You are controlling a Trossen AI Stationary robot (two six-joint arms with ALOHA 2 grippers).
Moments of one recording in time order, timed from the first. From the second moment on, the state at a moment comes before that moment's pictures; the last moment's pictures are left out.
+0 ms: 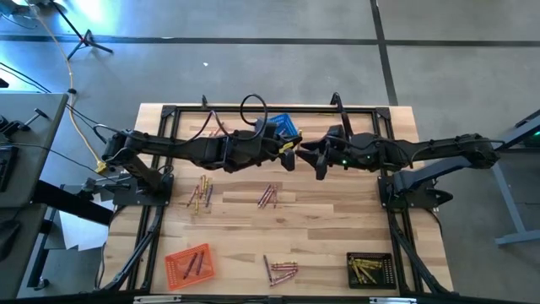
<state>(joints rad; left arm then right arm) -0.08 1.64 1.51 -0.06 -0.55 -0.65 0.08 1.11 0.97 -0.06 0.34 0.58</state>
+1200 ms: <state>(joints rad) -0.08 1.67 1.51 0.01 -0.54 -0.57 0.08 1.11 0.97 -0.04 0.34 0.61</state>
